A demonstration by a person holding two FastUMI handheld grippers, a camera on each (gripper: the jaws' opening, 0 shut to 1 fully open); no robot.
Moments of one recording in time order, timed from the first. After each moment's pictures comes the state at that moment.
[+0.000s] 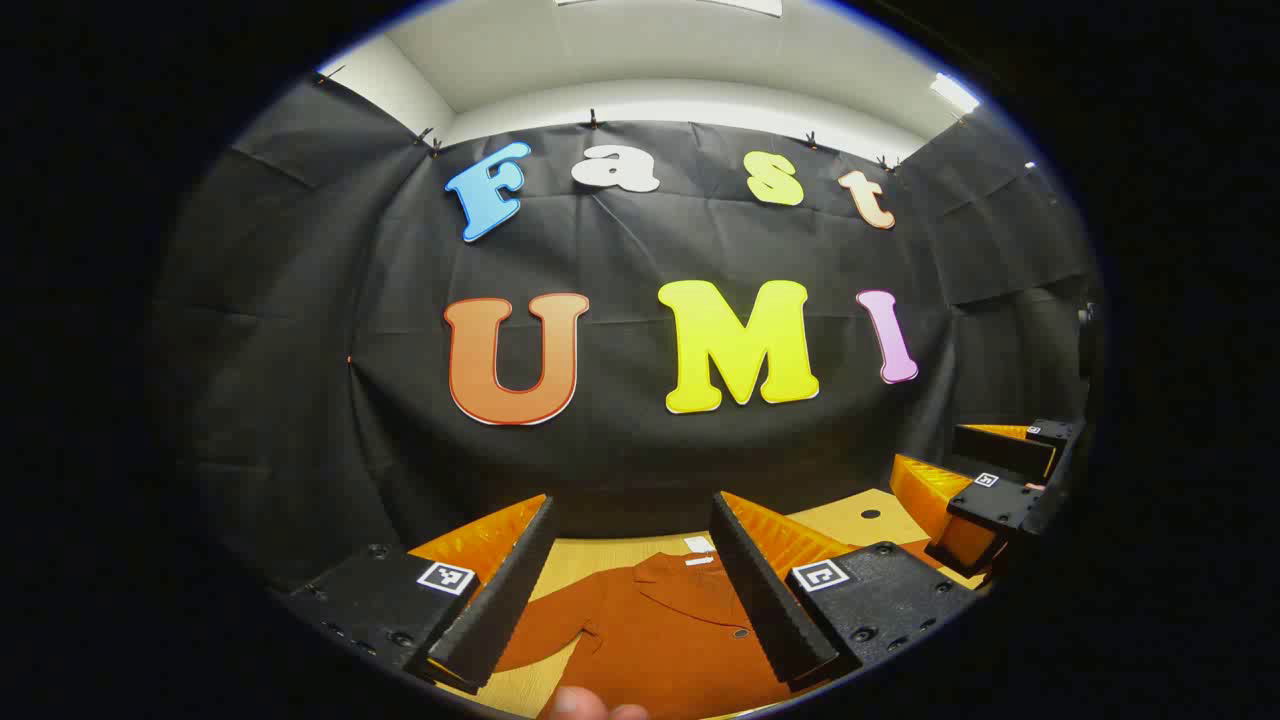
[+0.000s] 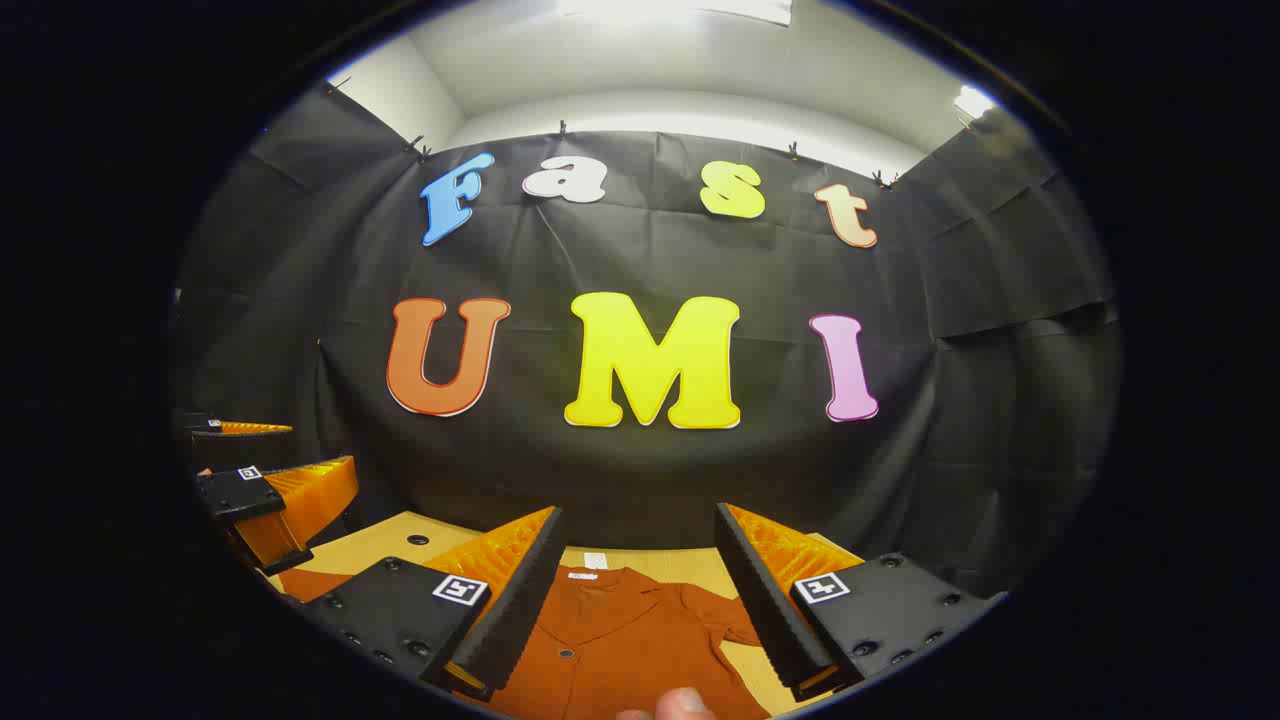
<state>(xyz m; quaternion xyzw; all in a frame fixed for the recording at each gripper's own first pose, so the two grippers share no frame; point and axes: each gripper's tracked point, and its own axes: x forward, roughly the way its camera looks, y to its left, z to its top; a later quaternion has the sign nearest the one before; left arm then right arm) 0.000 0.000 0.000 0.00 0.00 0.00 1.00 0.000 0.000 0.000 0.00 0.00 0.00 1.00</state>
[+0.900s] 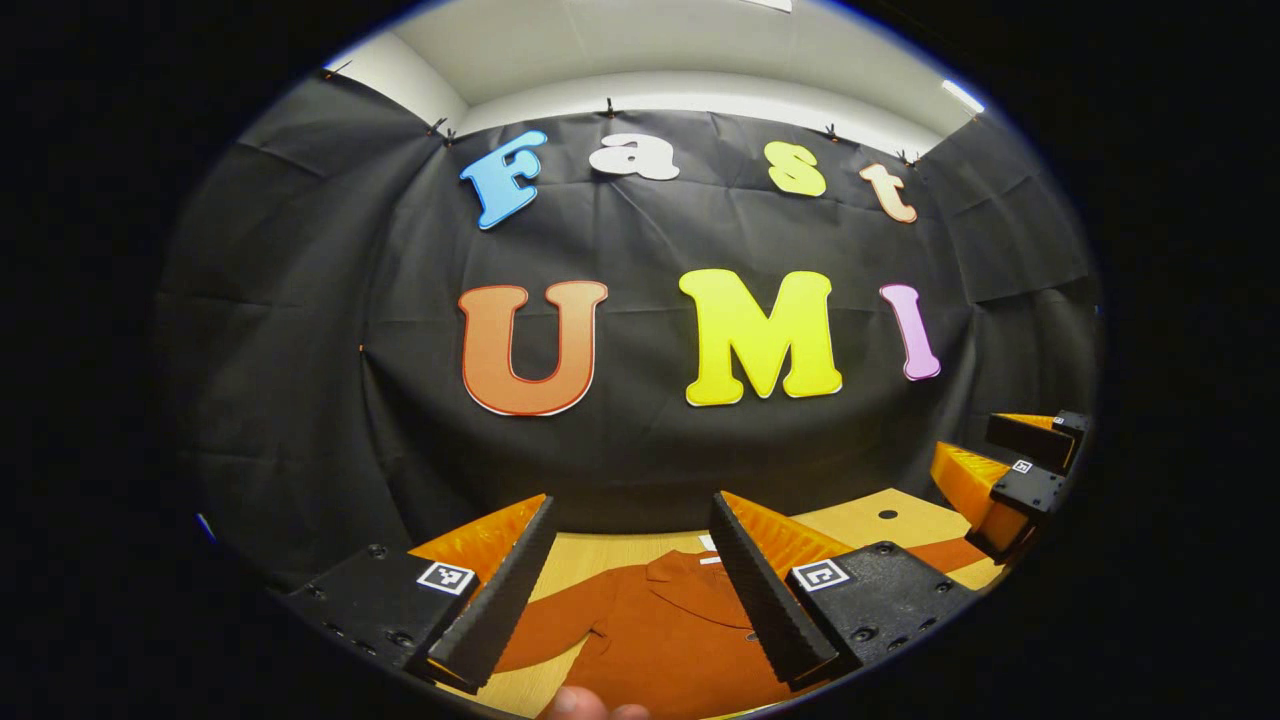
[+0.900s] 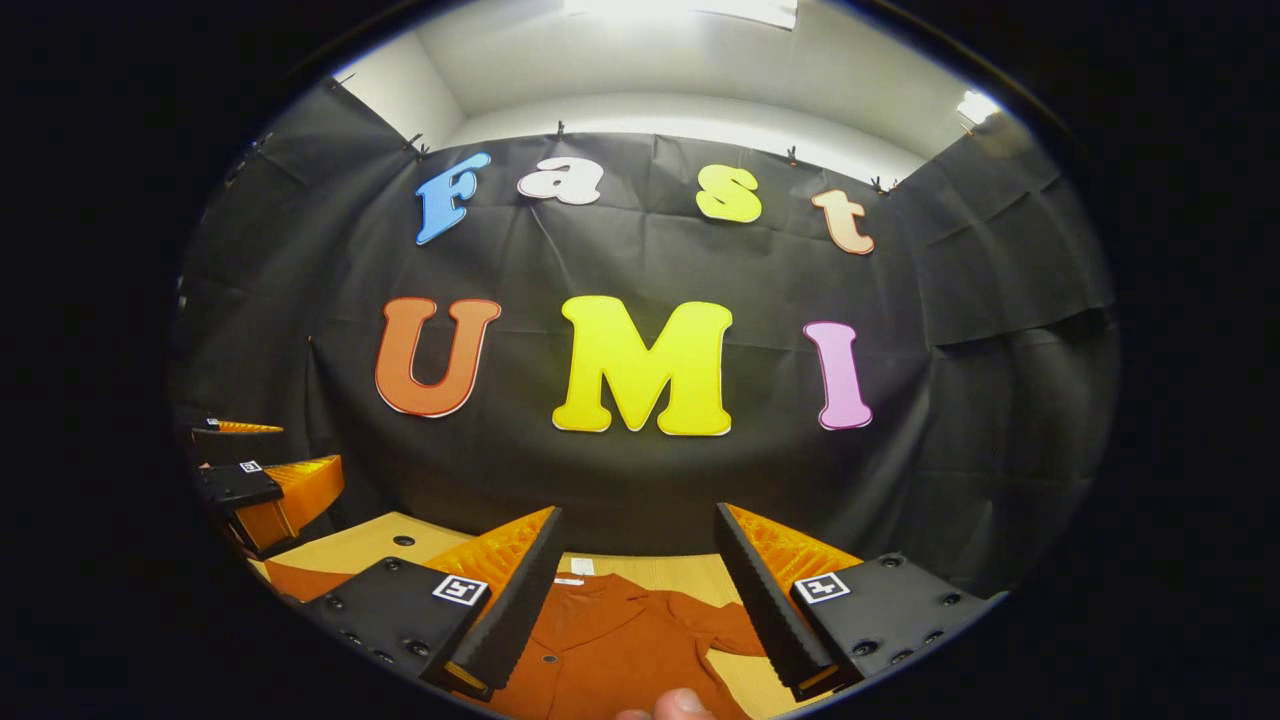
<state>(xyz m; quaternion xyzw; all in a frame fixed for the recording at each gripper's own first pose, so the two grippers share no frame) 0.022 0.015 -0.014 -0.01 0.02 0.03 1.00 0.014 -0.017 -0.001 -0.01 -0.01 -0.01 1.00</state>
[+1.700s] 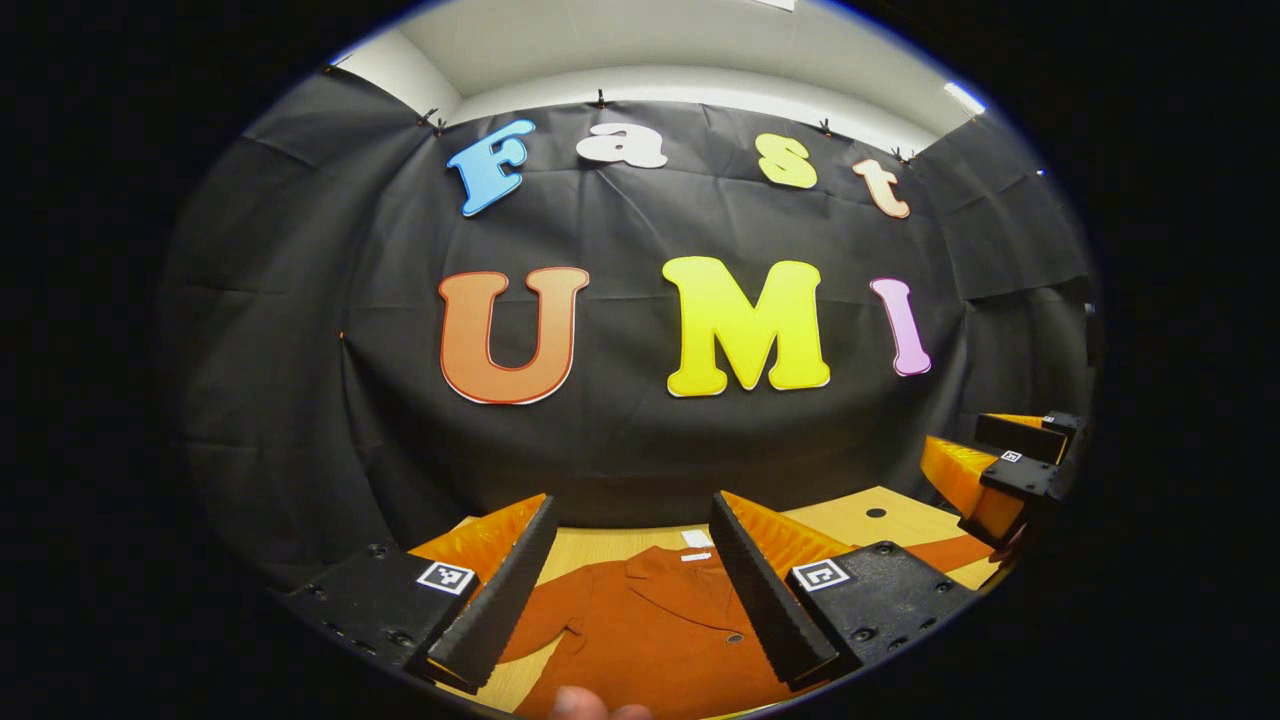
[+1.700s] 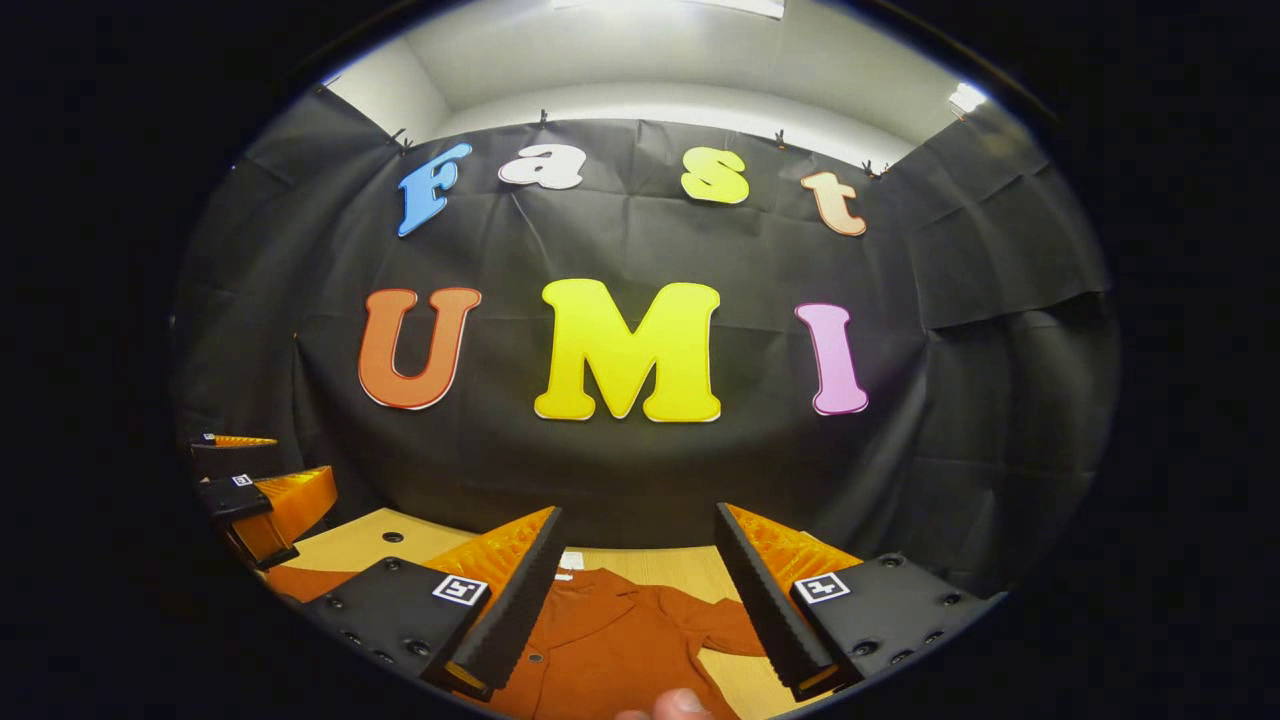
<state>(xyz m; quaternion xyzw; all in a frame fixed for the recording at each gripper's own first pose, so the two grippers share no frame) 0.036 -0.011 -0.025 -0.02 0.02 0.01 1.00 0.037 -0.041 -0.013 0.01 0.01 -0.02 1.00</state>
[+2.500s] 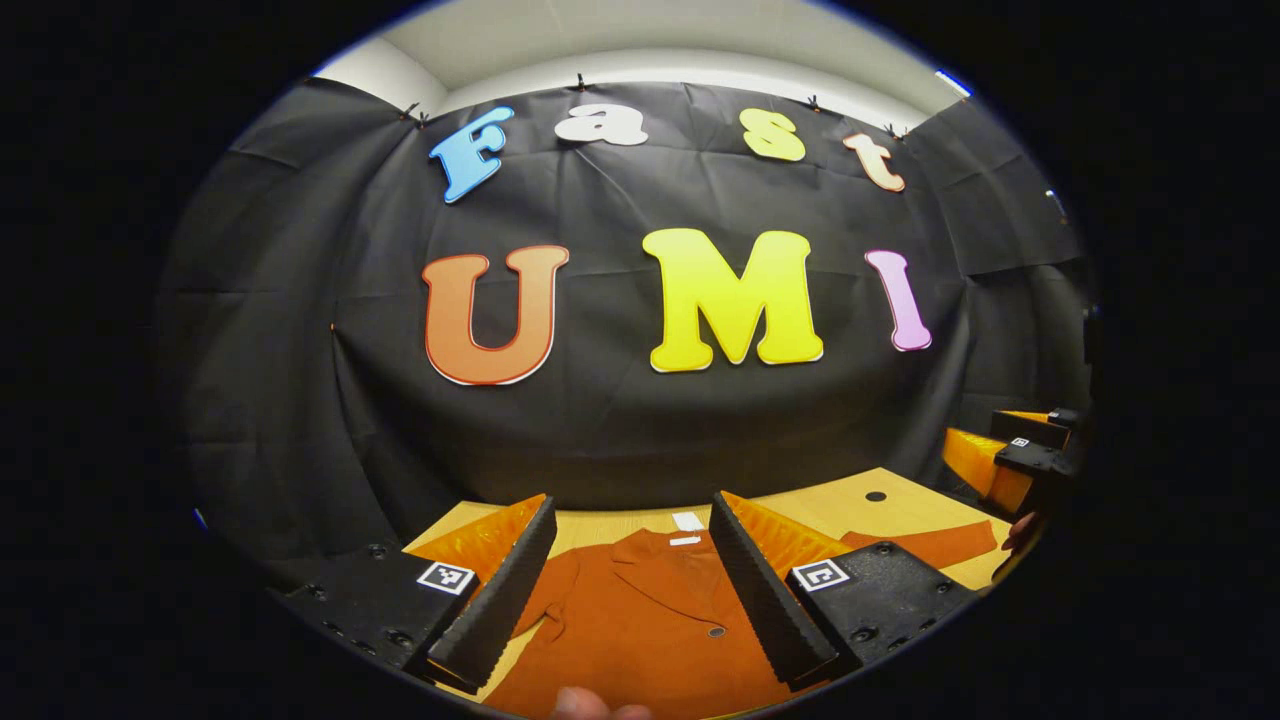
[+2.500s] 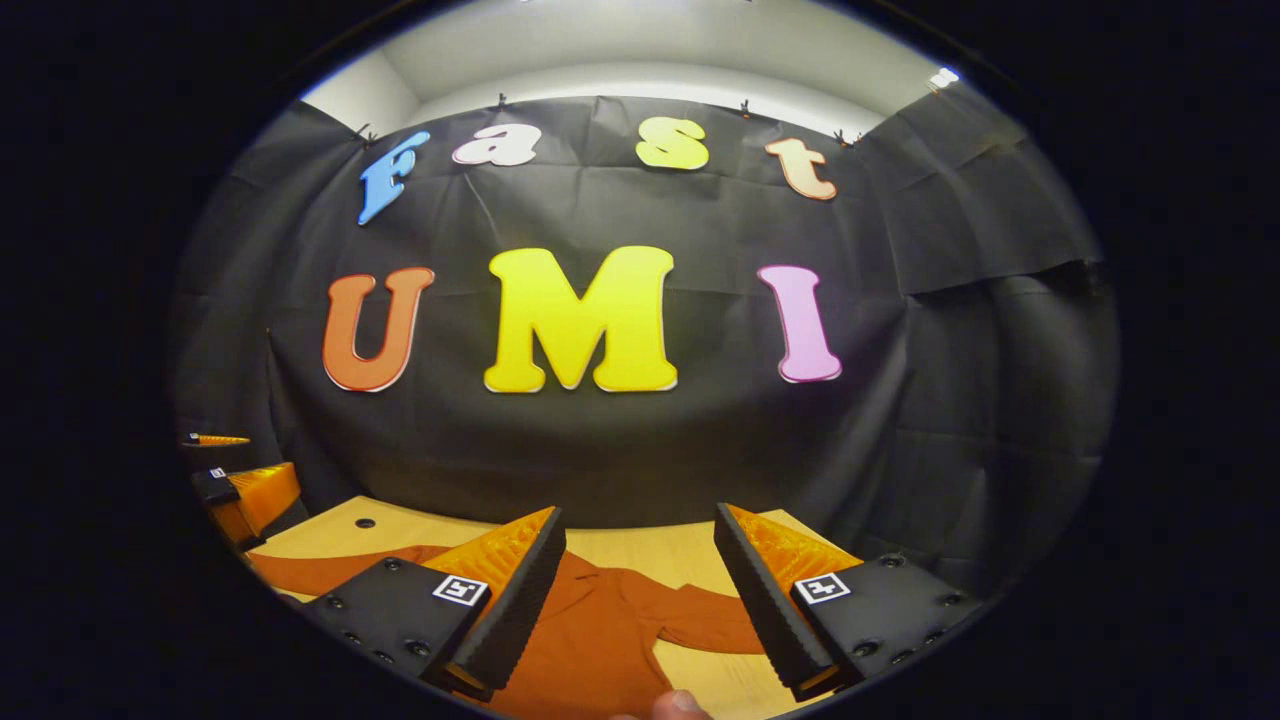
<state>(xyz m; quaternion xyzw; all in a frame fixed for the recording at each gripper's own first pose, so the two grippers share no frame) 0.044 -0.050 -0.052 0.00 0.07 0.02 1.00 0.055 -0.142 -0.061 0.03 0.07 -0.06 1.00</state>
